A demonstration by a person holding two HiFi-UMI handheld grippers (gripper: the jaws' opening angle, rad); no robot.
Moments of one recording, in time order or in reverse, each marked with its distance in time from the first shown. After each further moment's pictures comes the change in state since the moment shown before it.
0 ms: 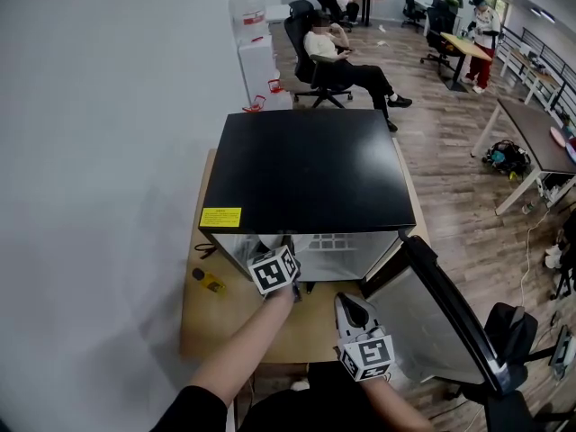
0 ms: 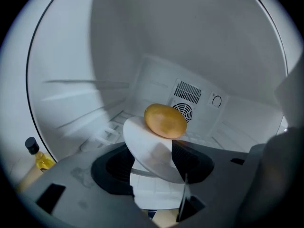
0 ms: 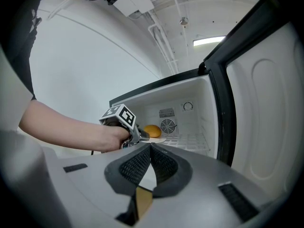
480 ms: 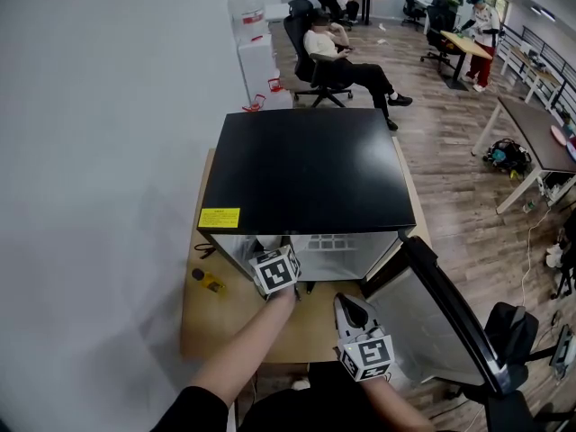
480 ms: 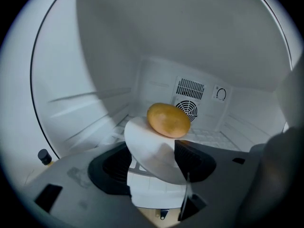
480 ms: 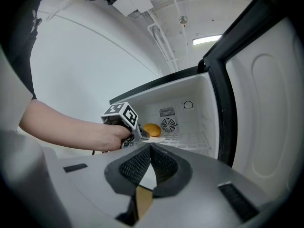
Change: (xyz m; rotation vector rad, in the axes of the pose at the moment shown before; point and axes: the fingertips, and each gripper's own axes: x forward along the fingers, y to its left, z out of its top) left arm -0.001 0.008 0.002 0.095 0.006 0.105; right arm 0.002 -0.001 -0.004 0.008 0.006 0.011
